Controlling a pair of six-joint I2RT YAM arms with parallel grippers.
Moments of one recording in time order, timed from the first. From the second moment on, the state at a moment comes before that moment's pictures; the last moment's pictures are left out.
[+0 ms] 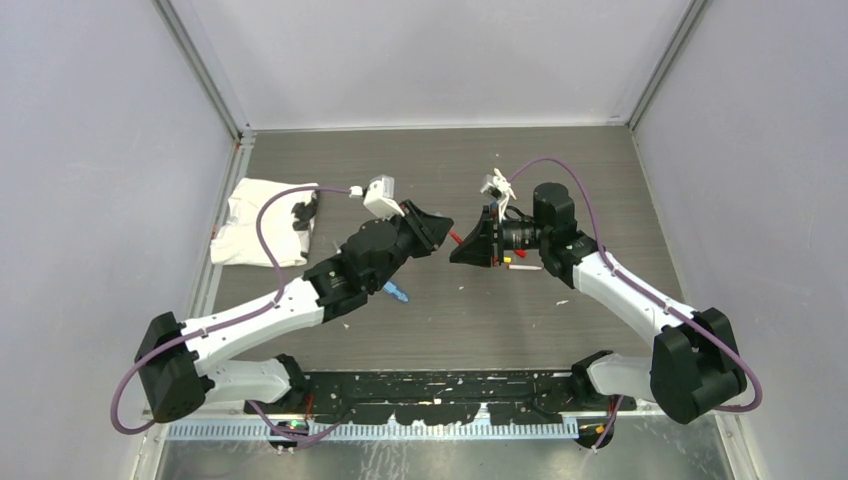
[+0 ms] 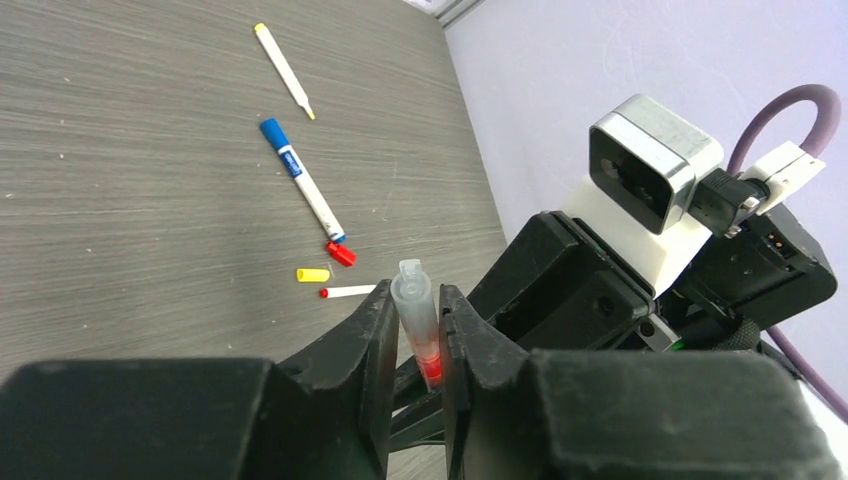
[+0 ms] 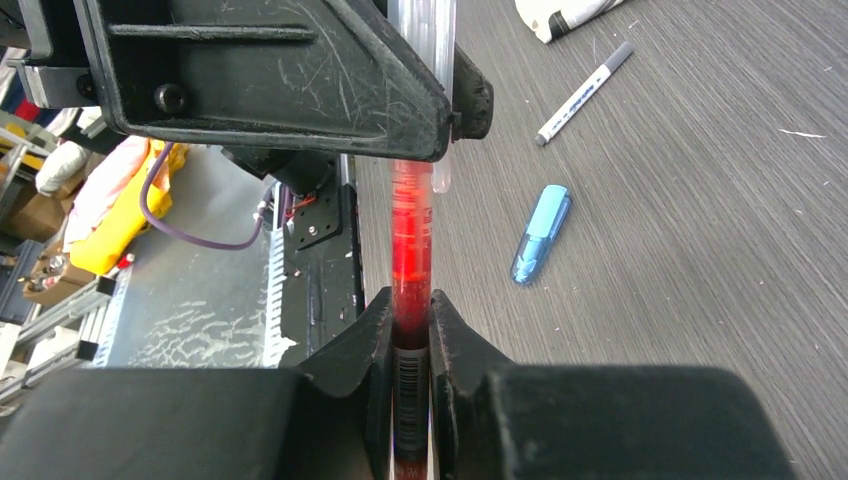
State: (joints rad) left arm -0.97 1.18 0.88 0.15 -0.39 -0.89; right arm 0.42 1.24 0.76 0.19 -1.05 0.24
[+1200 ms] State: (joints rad) left arm -0.95 1.38 0.78 0.62 0.06 -0.88; right arm 0.28 1.20 0.62 0.25 -1.27 0.47
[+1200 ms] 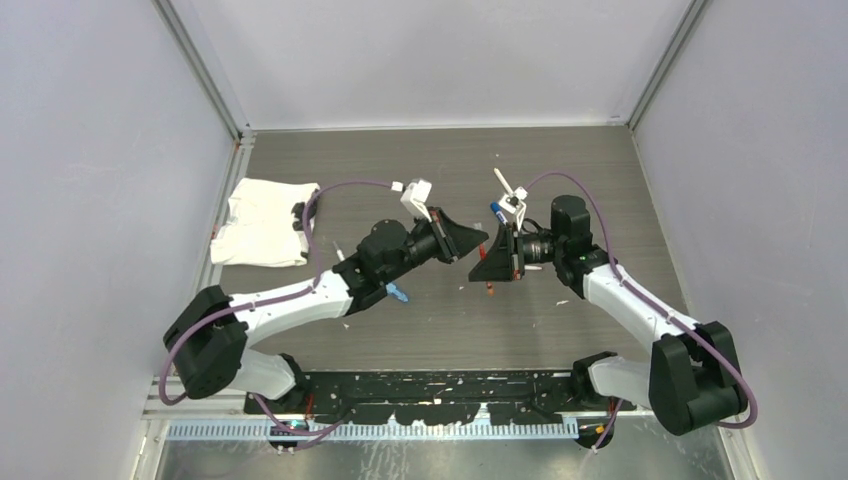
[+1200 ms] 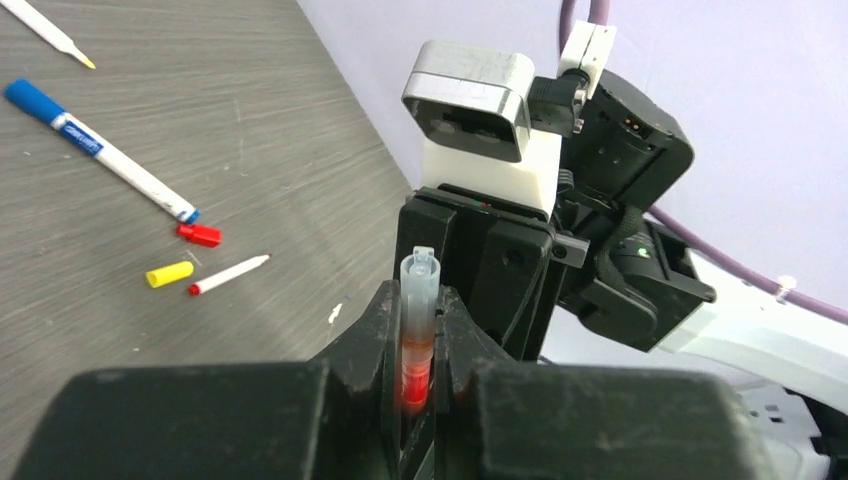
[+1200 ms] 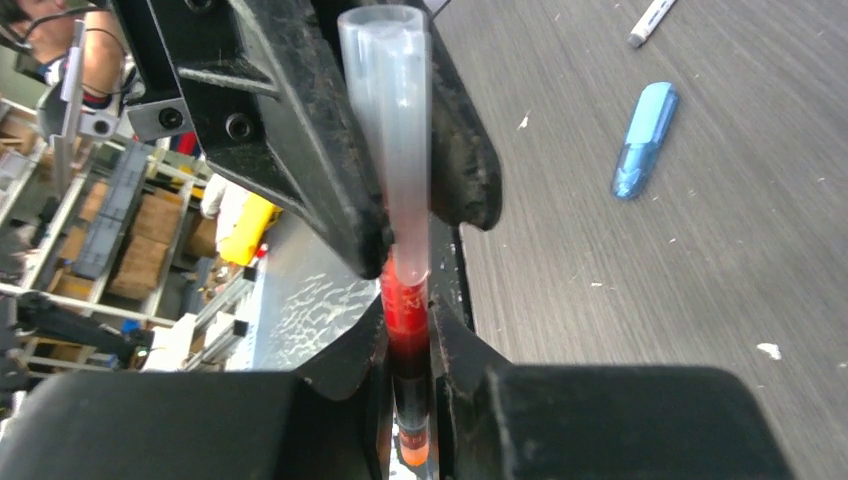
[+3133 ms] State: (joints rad) left arm -0.99 1.18 0.63 0.61 -0.03 -0.84; right arm 0.27 1.25 0.65 0.50 -1.19 0.50
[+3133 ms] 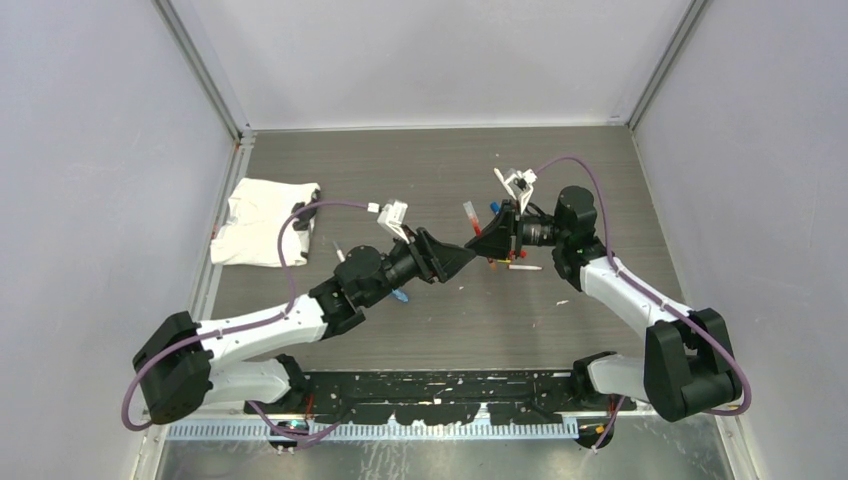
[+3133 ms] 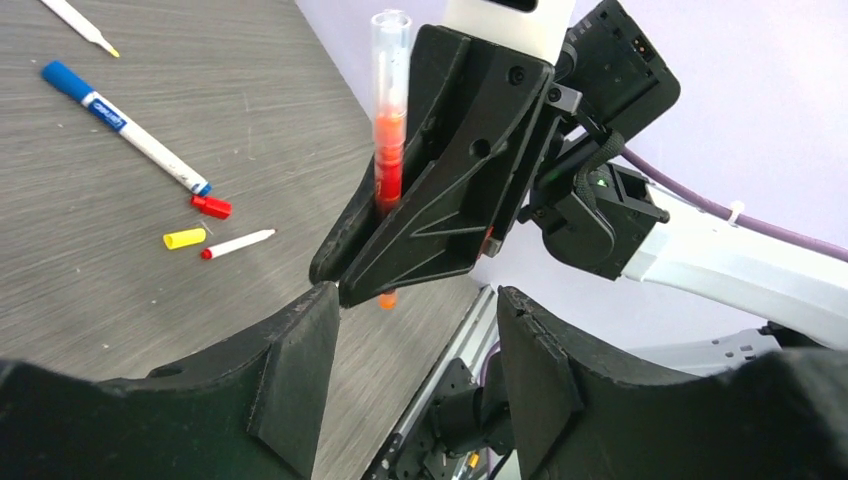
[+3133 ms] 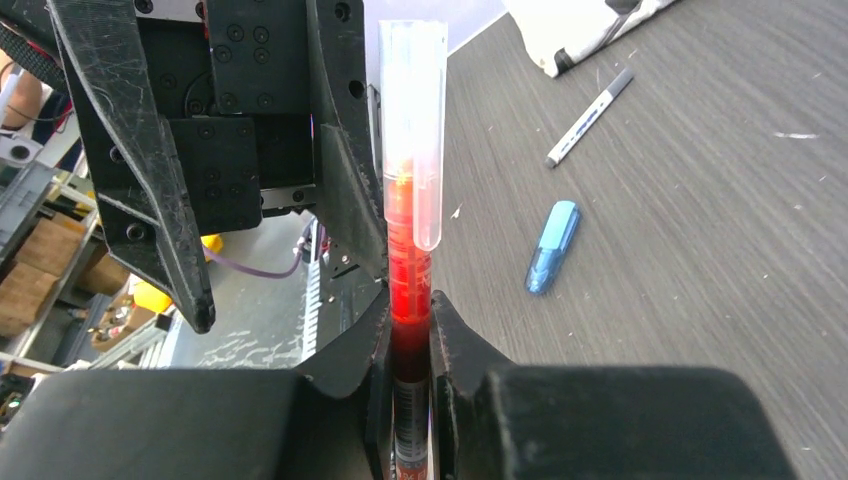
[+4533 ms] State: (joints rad) left arm -0.64 1.20 0.64 0.49 0.12 -0.87; right arm 0.29 1.27 0.85 -0.01 -1.15 0.05
